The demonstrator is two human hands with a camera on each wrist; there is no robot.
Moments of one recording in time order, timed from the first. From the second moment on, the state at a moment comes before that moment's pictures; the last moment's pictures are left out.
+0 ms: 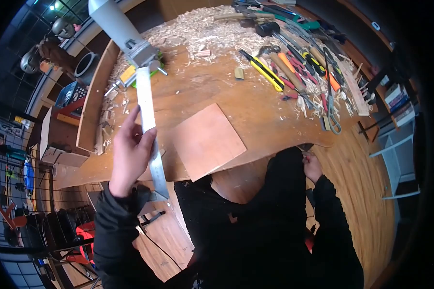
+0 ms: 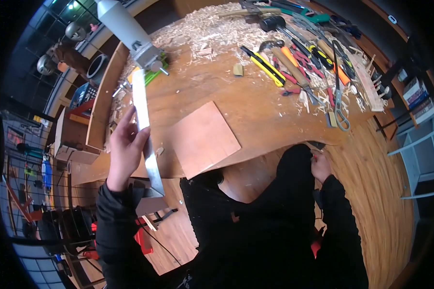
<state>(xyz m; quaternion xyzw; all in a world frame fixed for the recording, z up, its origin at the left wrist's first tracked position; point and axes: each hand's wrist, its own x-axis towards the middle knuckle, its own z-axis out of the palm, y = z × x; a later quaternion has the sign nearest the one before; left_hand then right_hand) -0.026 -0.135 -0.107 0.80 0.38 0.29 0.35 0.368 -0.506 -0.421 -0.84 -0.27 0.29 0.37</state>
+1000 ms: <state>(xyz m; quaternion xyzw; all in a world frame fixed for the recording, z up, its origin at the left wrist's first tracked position) 0.015 -0.069 -0.145 0.90 0.38 0.11 0.20 0.328 -0.528 -0.433 -0.91 -0.26 0.10 0.31</state>
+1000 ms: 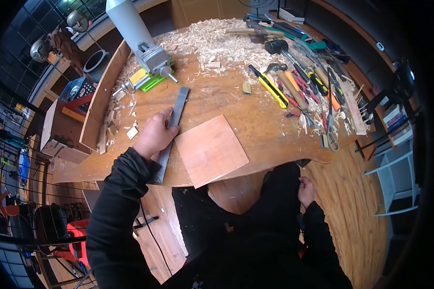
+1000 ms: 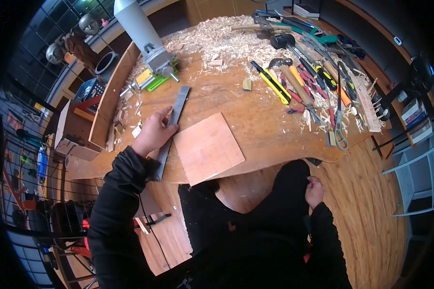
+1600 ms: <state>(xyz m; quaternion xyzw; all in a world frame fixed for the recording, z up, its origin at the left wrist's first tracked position) 0.016 -0.077 -0.146 0.93 0.33 0.12 0.12 0.323 -0.526 -0.431 -0.90 -0.27 0.09 0.32</state>
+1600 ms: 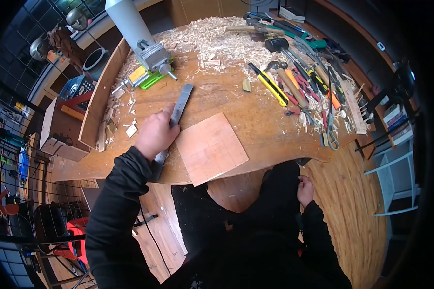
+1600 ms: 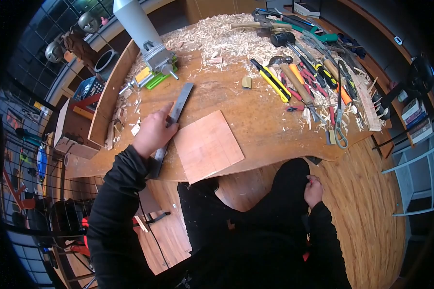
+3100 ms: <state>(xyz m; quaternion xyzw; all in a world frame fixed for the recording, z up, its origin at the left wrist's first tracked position) 0.031 -0.177 -0.159 0.98 0.19 0.04 0.07 0.321 -0.523 -0.432 -0.90 -0.27 0.08 0.33</state>
